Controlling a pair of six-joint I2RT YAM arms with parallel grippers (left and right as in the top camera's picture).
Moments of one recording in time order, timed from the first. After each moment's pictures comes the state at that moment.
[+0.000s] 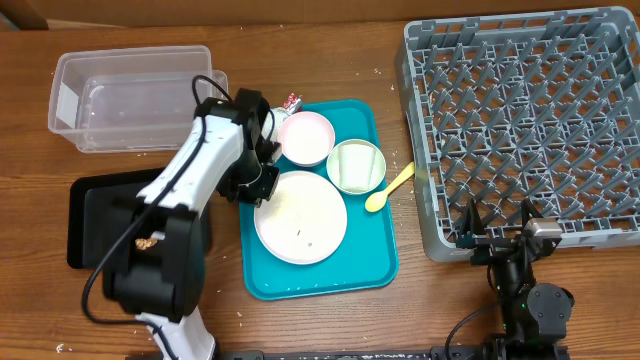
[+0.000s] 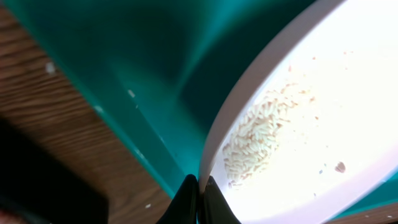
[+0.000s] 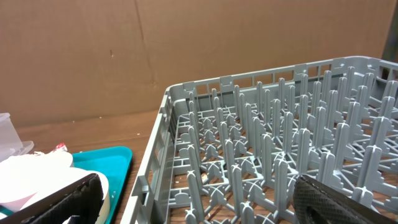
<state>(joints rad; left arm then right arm) -0.23 1.90 1.41 -1.22 0.09 0.04 -0.03 0.01 0.02 -0.03 -0.07 0.15</state>
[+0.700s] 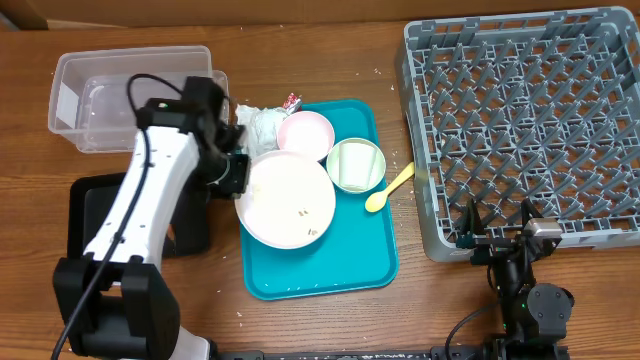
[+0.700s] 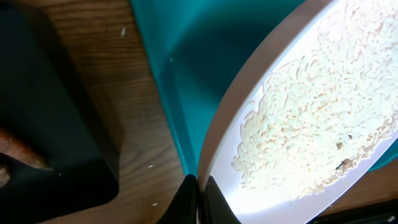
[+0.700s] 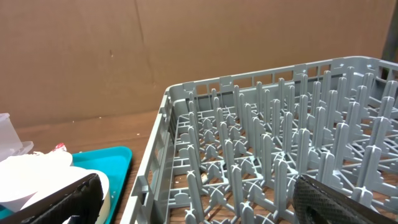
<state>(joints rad) -0.09 1.70 1.42 -1.29 0.17 -0.02 -0.03 0.01 0.02 -0.03 -0.07 0.16</state>
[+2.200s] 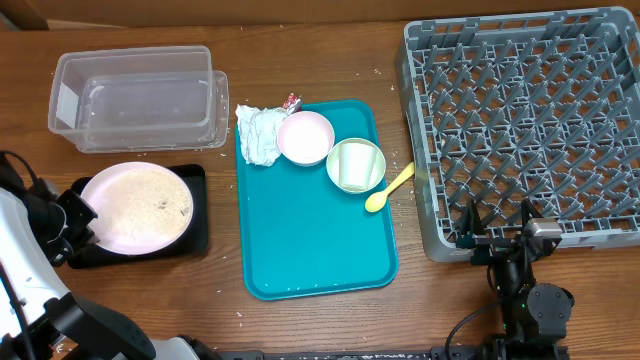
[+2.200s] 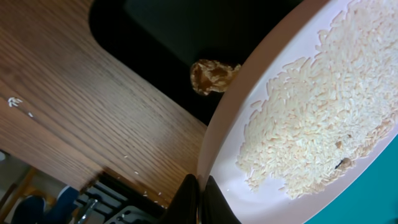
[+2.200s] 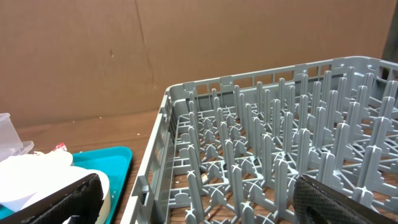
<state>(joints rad) 0.72 1.59 1.42 -1.42 0.08 -0.14 -0.03 0.01 0.02 -0.03 -0.07 0.15</state>
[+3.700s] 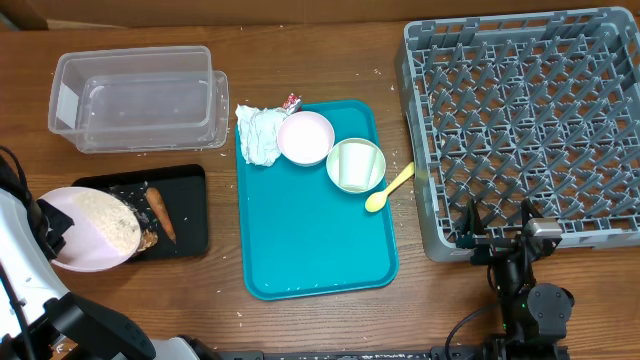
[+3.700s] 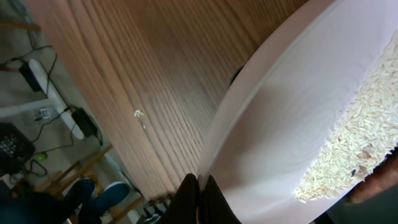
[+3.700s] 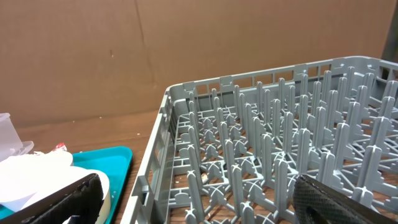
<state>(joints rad) 0.72 1.59 1.42 -1.33 -0.33 -0.32 -0.03 0.01 0.02 -0.03 -0.07 0.15</state>
